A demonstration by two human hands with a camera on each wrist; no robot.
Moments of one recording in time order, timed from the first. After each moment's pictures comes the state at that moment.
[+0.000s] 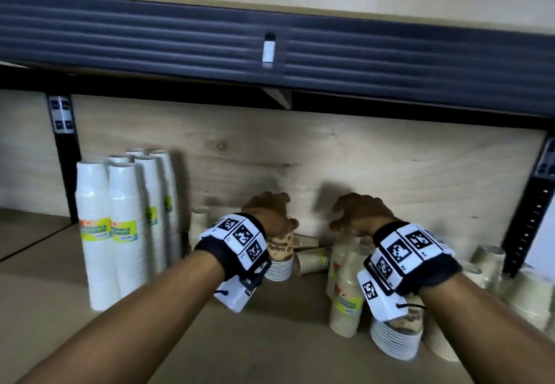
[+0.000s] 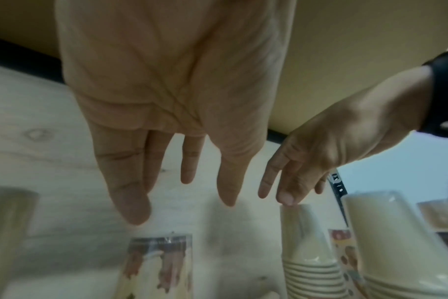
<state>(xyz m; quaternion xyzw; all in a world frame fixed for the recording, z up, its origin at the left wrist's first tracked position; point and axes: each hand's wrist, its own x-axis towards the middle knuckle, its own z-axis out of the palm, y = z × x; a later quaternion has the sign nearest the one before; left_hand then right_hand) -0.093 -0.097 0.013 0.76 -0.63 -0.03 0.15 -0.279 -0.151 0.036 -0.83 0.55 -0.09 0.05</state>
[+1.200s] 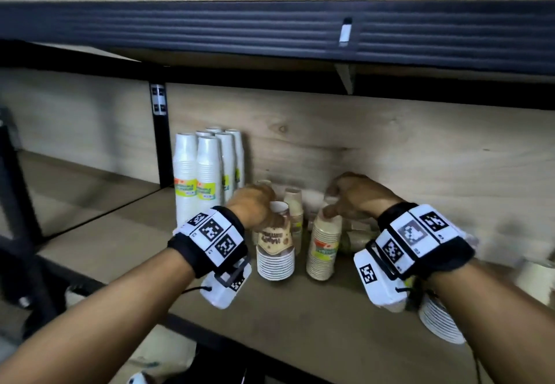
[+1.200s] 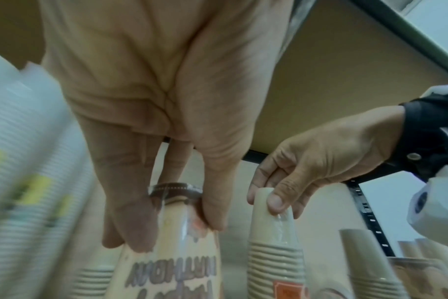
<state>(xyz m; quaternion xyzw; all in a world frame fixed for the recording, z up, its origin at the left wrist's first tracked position) -0.040 0.032 0.000 0.83 -0.54 0.01 0.13 -0.211 -0.072 0.042 -0.90 0.42 -0.09 0.09</state>
